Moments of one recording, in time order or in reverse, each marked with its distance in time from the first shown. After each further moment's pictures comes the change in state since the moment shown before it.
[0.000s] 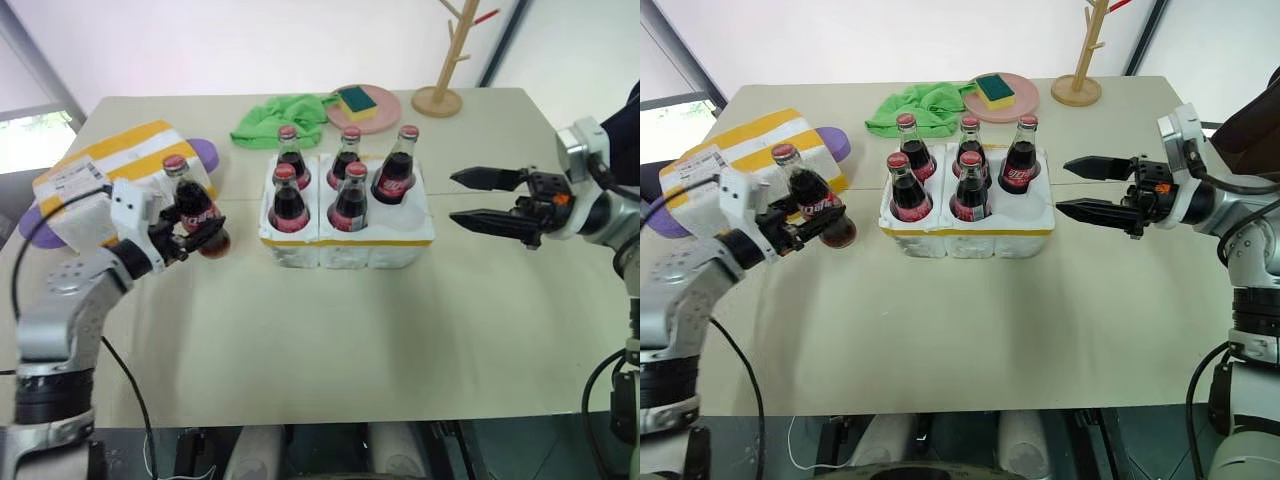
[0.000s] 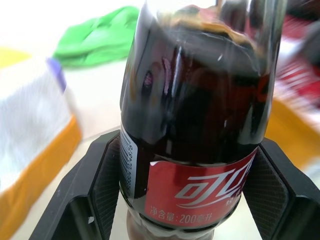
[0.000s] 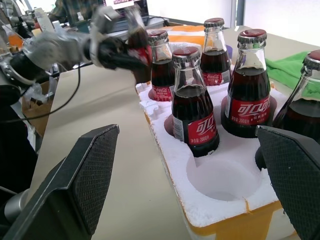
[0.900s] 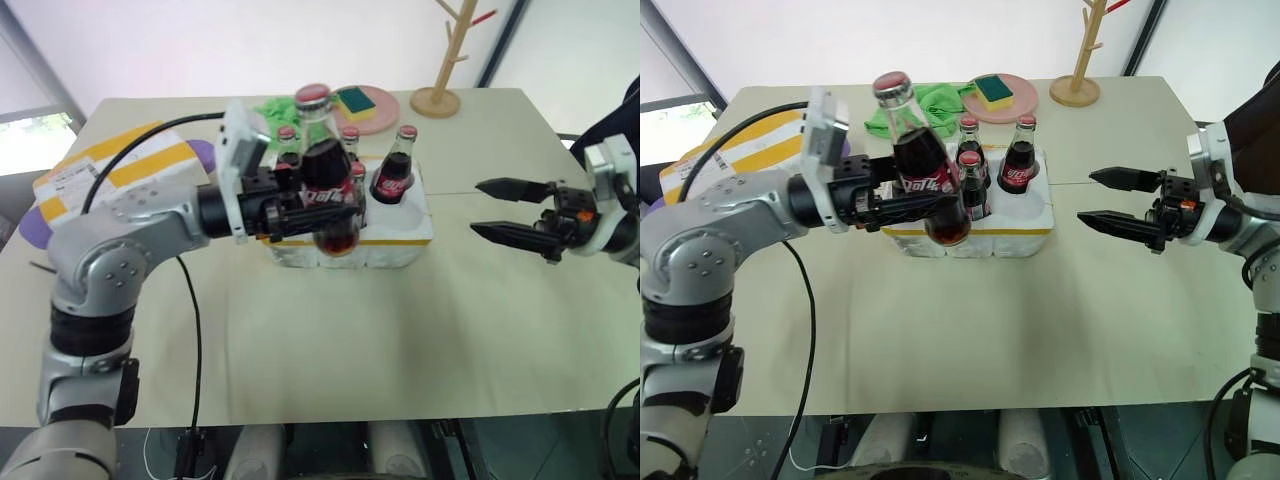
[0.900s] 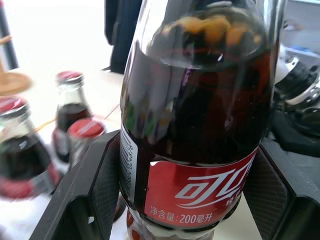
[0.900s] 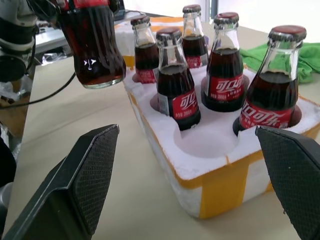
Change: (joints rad) left arm -0.527 -0.124 -0.372 -0.033 -0.308 0.247 -0.050; right arm 0.178 -0.039 -0.121 -0.082 0.011 -0.041 -0.037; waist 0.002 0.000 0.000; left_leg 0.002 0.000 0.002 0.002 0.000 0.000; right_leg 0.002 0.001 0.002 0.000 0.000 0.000
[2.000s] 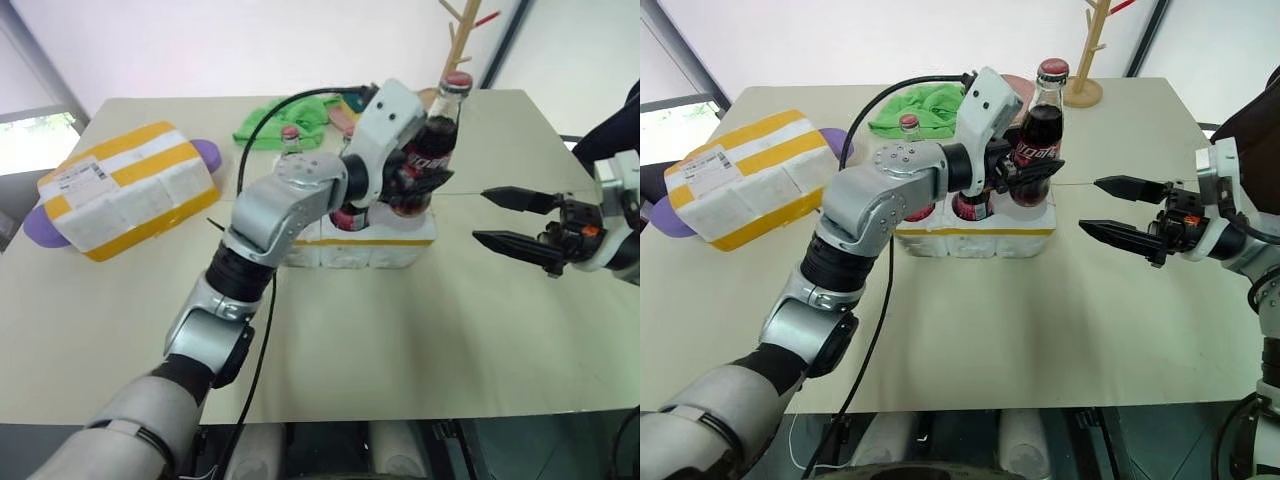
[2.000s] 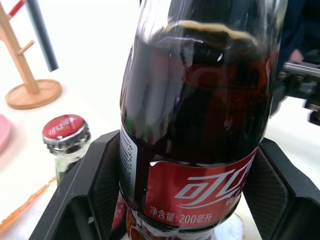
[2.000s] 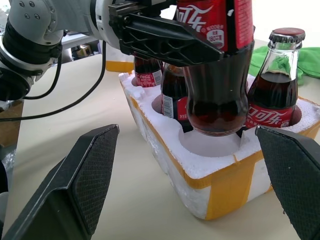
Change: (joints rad) left arm -0.270 -0.490 -0.226 0.390 0.561 -0.110 0.219; right arm 0.091 0.010 -0.048 -0.087 0.060 0.005 -0.077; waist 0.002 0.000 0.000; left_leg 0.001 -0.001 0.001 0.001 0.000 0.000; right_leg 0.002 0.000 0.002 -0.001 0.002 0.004
